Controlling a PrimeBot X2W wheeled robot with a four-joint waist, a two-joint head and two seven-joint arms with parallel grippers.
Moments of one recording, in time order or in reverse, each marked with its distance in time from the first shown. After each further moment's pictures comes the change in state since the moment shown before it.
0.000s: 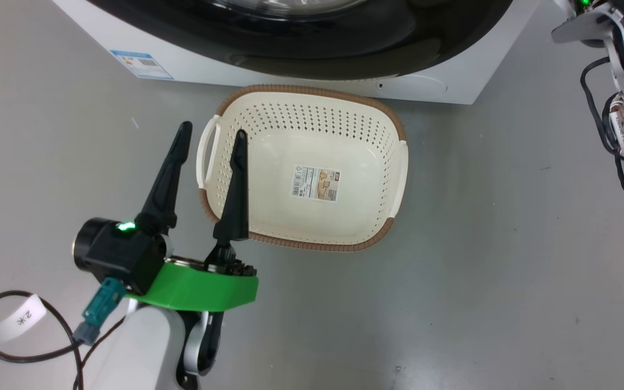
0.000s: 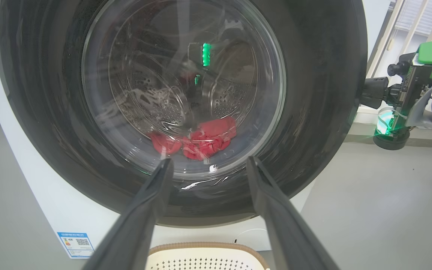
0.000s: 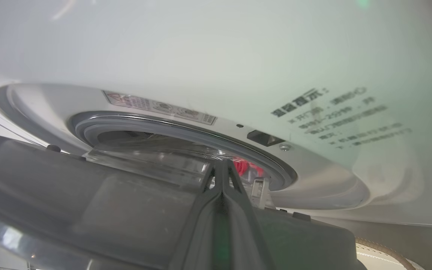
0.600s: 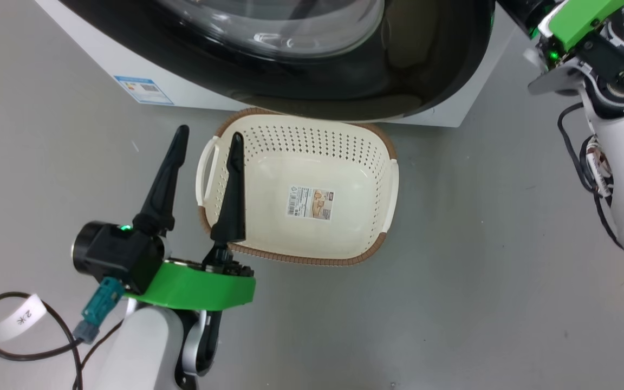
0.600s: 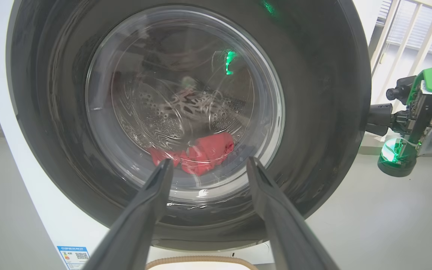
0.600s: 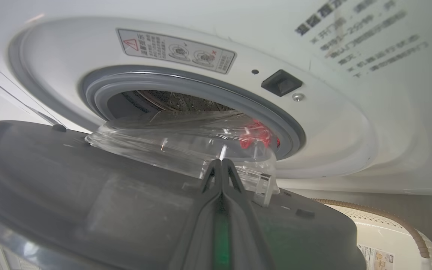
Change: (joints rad) left arm 0.002 0.000 0.008 0.015 -0.005 0.000 0.000; right arm 0.105 0.012 0.007 -0.042 0.023 0.000 0.065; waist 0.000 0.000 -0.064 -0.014
